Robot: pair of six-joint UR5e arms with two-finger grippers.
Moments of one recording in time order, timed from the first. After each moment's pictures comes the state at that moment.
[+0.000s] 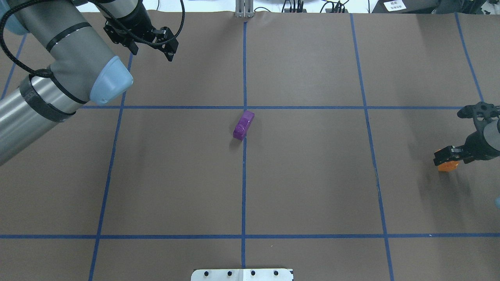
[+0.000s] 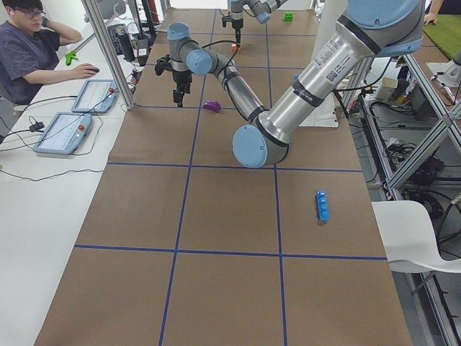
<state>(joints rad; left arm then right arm) -0.95 -2.34 -1.61 -1.43 -2.14 -0.65 0.94 -1.72 1.72 -1.10 2.18 0.72</state>
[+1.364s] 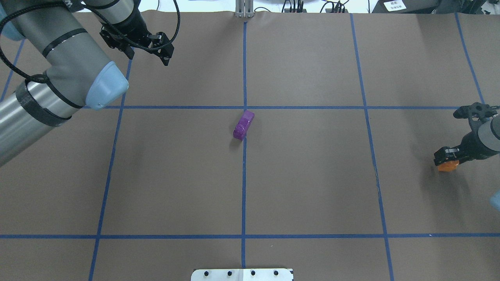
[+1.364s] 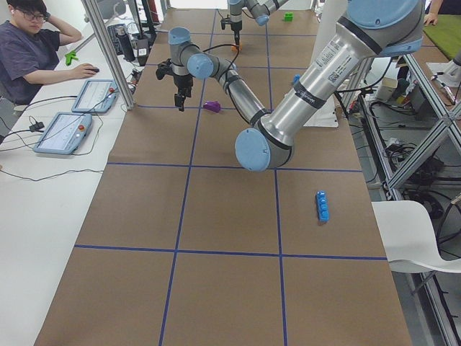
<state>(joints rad) -0.95 -2.31 -1.63 -1.44 -2.14 -0.65 0.93 -1.70 1.70 -1.11 2.17 0.72</state>
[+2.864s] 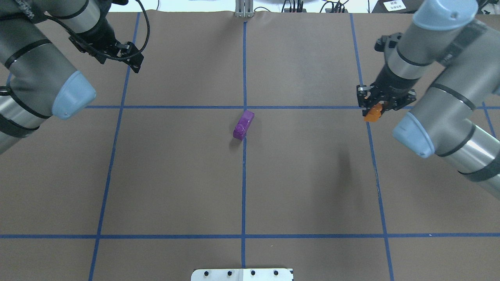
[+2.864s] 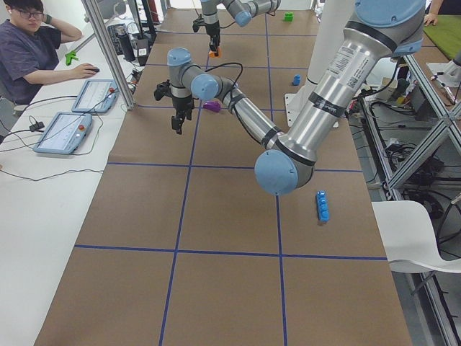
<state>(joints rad) -1.05 -2.08 -1.73 -1.44 -2.14 -0.41 0.85 -0.89 1.72 -1.92 2.21 1.05</state>
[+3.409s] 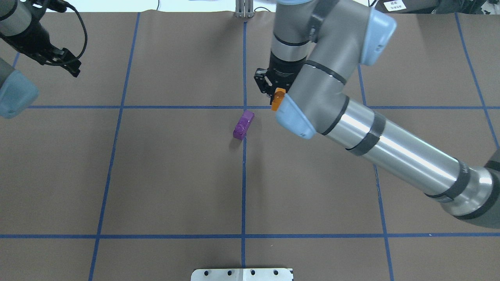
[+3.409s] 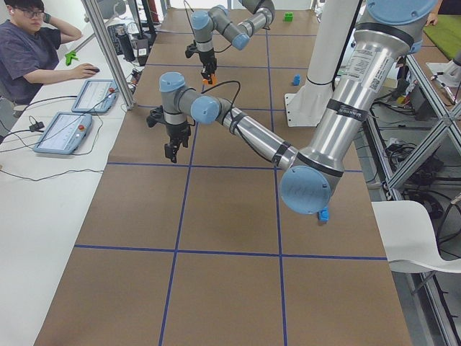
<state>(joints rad) -1.15 -1.94 -1.73 -1.45 -2.14 -0.25 0.67 -0.58 1.34 -1.68 2.08 1.45</state>
